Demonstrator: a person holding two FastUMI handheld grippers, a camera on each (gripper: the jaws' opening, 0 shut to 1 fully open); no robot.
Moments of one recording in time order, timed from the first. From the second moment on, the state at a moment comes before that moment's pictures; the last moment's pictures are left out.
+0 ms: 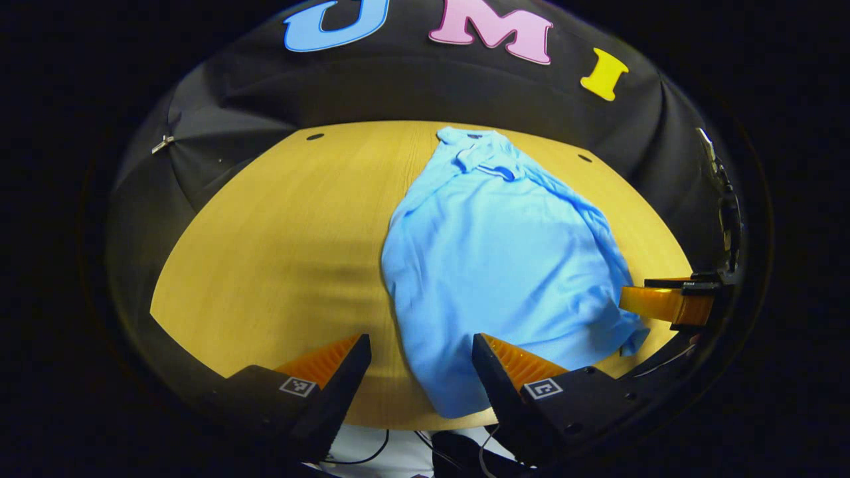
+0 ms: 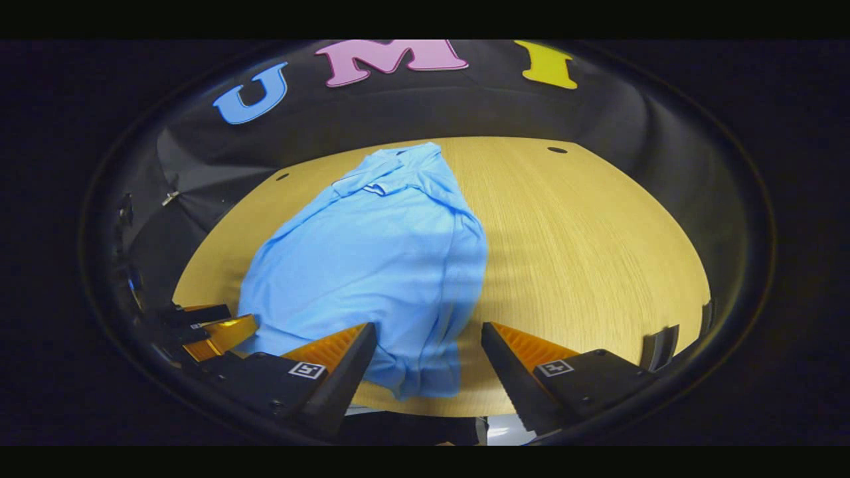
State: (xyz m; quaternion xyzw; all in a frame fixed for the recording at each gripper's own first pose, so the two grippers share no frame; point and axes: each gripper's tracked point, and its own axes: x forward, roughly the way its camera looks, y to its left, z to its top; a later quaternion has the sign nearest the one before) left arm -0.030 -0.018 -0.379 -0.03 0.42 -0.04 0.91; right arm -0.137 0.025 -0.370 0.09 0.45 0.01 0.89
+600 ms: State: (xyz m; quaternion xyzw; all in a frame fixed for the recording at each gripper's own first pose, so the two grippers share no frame) left arm -0.031 -0.060 -0.380 0.03 0.39 -0.10 0.91; right arm -0.138 0.035 -0.381 0.04 0.46 0.04 0.89
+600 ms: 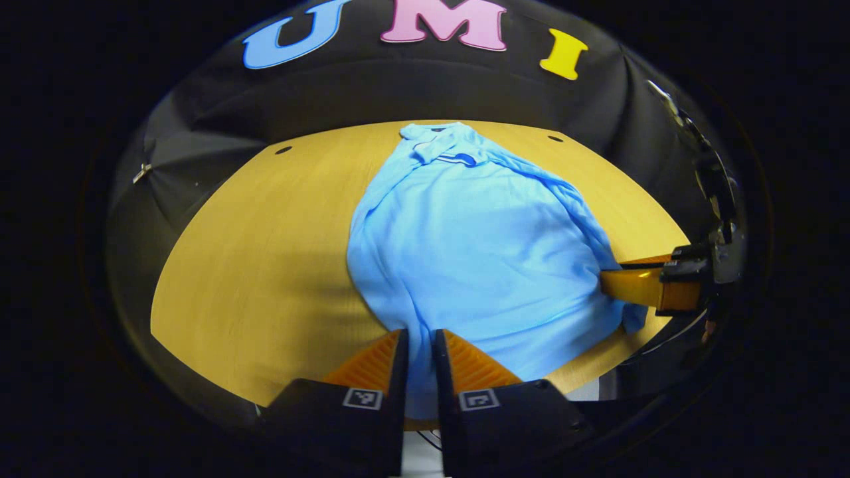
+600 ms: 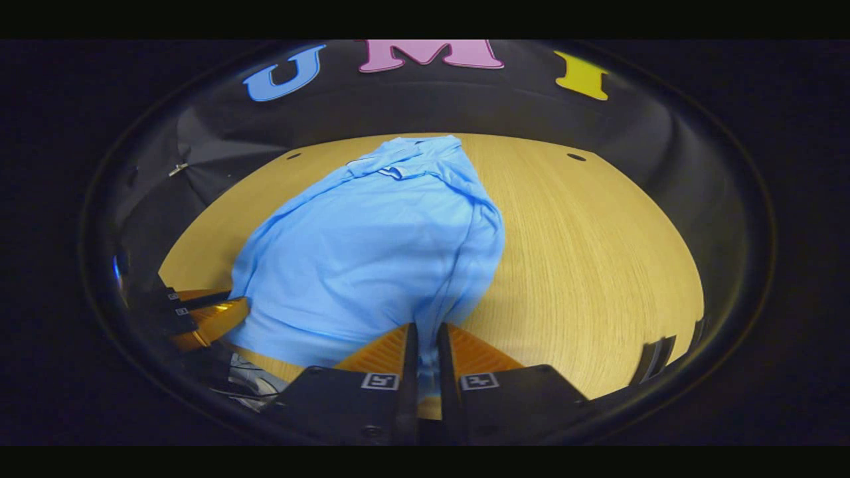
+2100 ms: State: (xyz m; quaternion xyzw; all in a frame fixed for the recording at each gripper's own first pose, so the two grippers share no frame) left arm 0.199 -0.062 -0.157 -0.10 0.28 -0.09 0.95; right arm 0.128 -0.010 -0.212 0.10 0.33 0.12 0.93
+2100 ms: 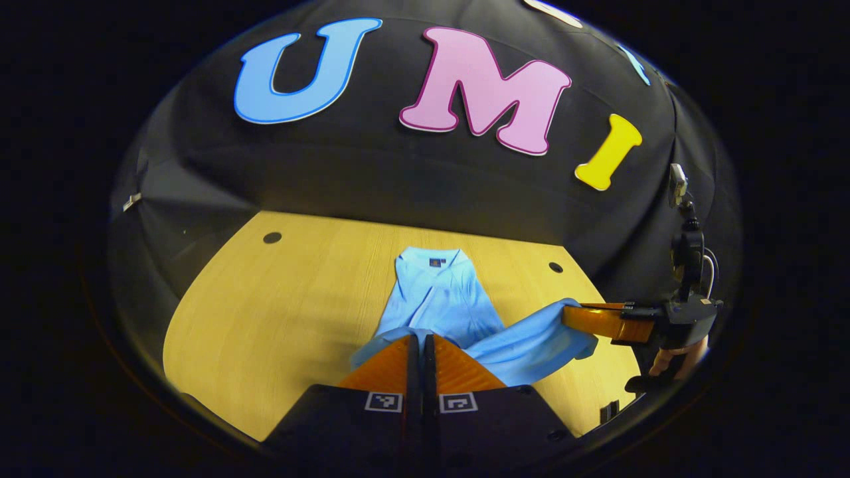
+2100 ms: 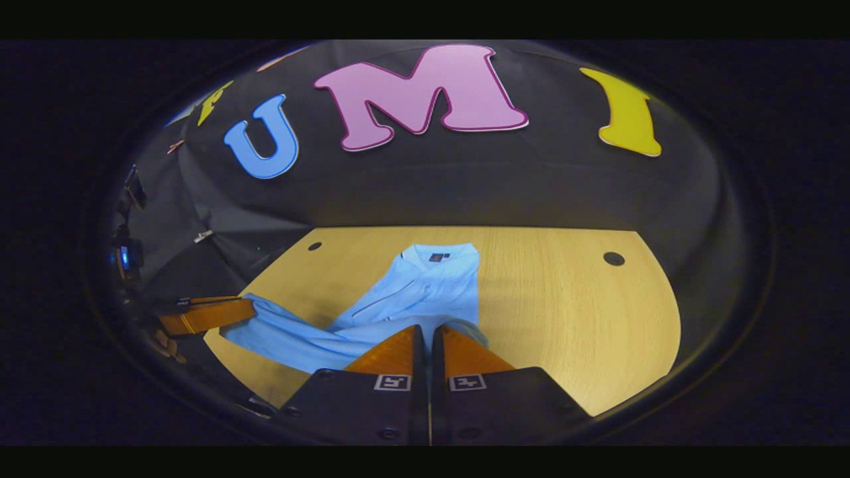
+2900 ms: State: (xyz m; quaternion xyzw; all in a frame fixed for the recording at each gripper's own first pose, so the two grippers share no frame) left arm 0.463 -0.047 -0.241 -0.10 0.25 -0.09 0.96; right arm 0.361 -0.037 -0.282 0.15 0.27 0.04 0.95
